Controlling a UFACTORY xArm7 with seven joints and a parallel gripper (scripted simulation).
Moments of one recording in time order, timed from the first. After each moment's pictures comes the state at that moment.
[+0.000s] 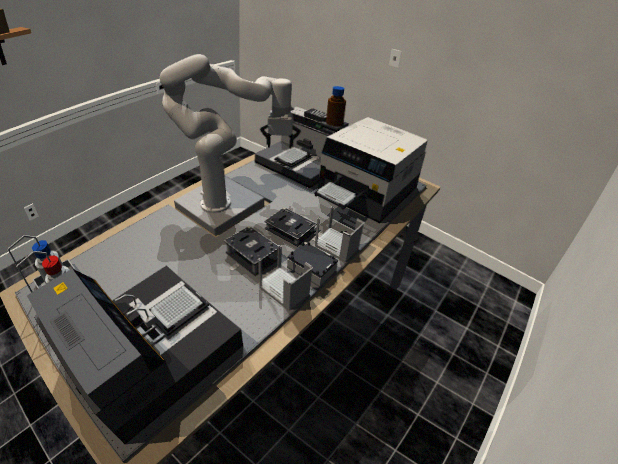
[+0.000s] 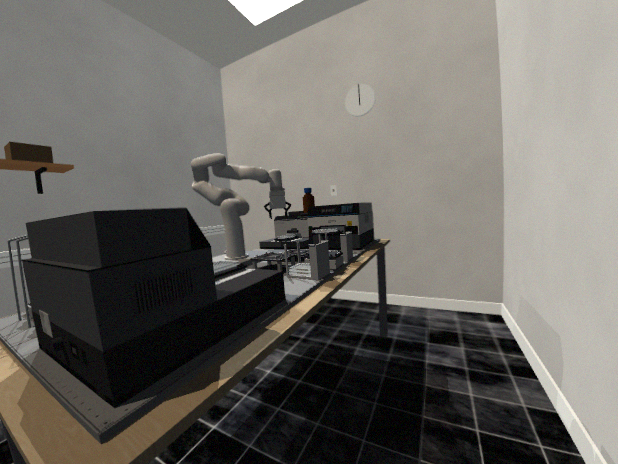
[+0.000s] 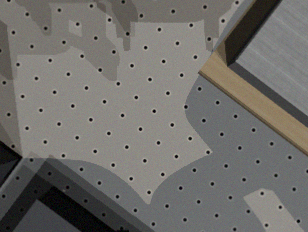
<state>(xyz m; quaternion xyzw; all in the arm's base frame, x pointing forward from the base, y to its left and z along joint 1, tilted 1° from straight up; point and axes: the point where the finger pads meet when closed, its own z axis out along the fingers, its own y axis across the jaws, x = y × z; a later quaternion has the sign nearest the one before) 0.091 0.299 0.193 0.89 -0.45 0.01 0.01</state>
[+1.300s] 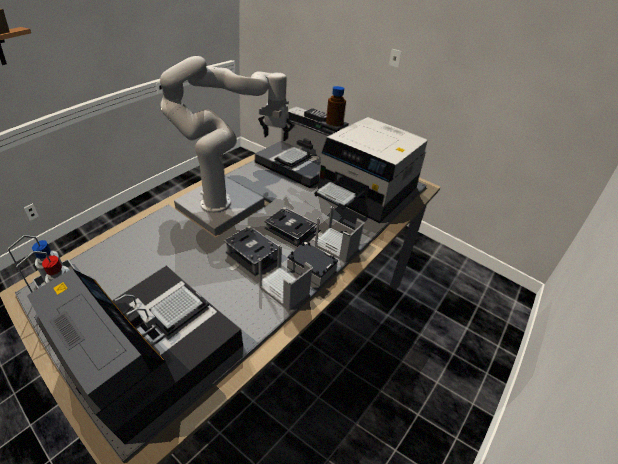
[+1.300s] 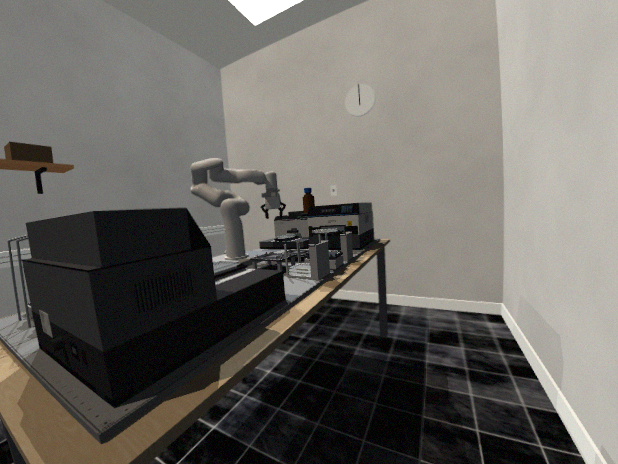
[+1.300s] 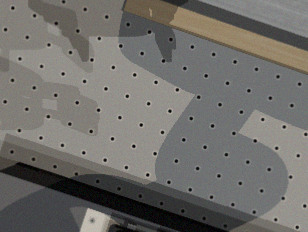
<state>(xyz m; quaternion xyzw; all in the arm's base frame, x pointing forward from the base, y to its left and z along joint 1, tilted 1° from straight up) 0.022 0.350 0.192 0.81 -0.59 0.01 0.00</state>
